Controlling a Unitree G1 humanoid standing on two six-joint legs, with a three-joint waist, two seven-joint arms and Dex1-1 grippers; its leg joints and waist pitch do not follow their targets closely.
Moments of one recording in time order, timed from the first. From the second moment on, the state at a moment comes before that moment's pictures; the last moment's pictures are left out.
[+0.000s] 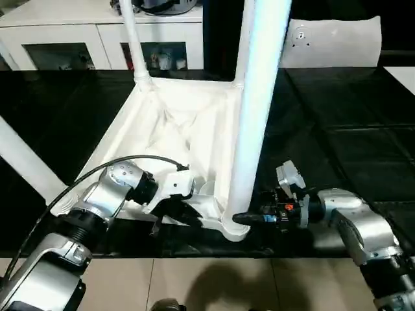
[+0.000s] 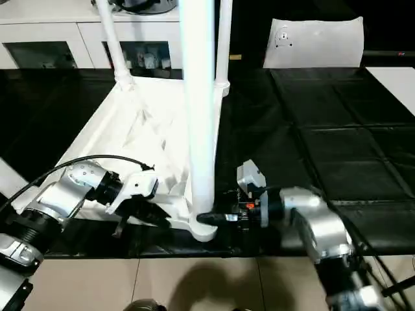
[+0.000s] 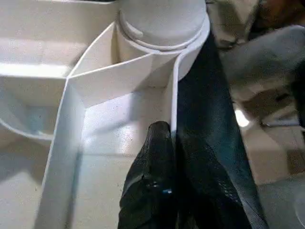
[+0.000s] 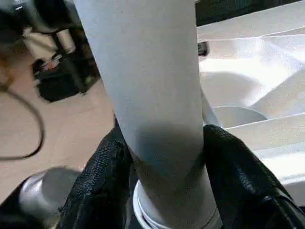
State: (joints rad) left arm -0.62 0.43 -0.39 0.57 0.02 0.05 -1.44; right arm -0.31 -0.41 0.16 0.21 0.34 0.27 1.26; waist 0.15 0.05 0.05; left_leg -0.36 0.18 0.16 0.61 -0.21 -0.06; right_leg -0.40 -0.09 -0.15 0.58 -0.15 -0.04
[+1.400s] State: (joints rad) left arm -0.54 0.15 -0.21 0.42 -0.09 0.13 -0.97; right arm -0.13 -0.33 0.00 -0.11 0.31 0.35 0.77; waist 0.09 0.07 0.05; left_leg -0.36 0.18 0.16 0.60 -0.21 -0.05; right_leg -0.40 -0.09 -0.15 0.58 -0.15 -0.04
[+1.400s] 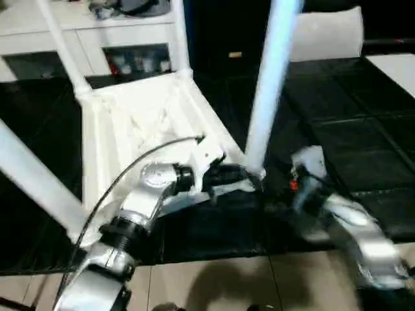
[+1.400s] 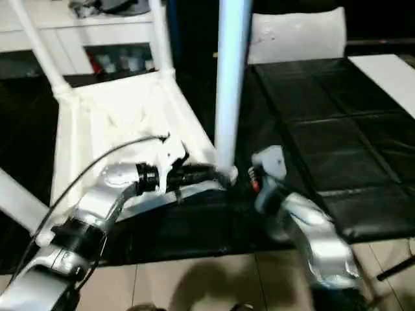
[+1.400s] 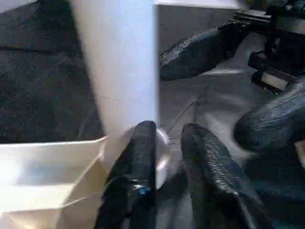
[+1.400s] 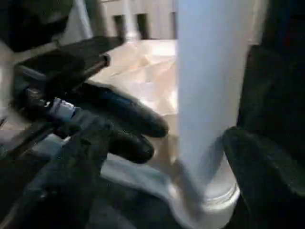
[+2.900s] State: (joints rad) left arm 0.31 0.59 0.18 -0.06 -0.36 0.32 -1.06; right arm -0.33 -0.25 -0.03 0.18 0.25 0.24 0.46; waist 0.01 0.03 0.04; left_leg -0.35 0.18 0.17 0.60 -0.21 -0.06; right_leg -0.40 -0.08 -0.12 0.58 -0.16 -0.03
